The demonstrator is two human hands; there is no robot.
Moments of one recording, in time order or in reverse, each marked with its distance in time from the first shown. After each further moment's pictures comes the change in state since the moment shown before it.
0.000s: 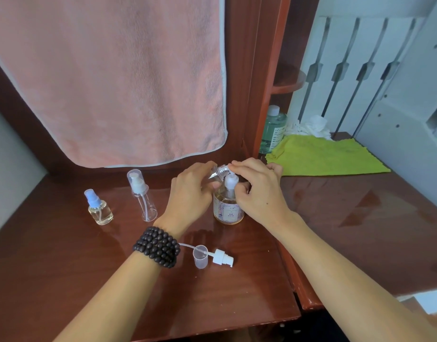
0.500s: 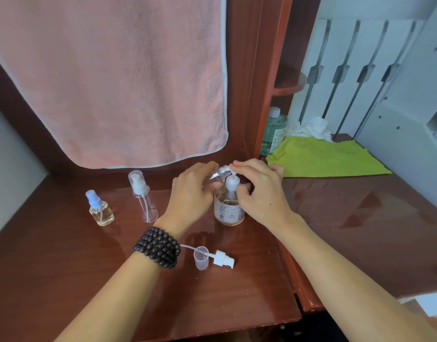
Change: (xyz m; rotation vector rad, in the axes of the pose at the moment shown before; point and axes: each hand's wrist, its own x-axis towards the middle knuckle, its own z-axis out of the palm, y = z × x) left_hand 0.003 0.002 -0.003 0.018 -0.021 -0.012; right_hand 0.001 0.000 -0.003 0.031 0.018 0.002
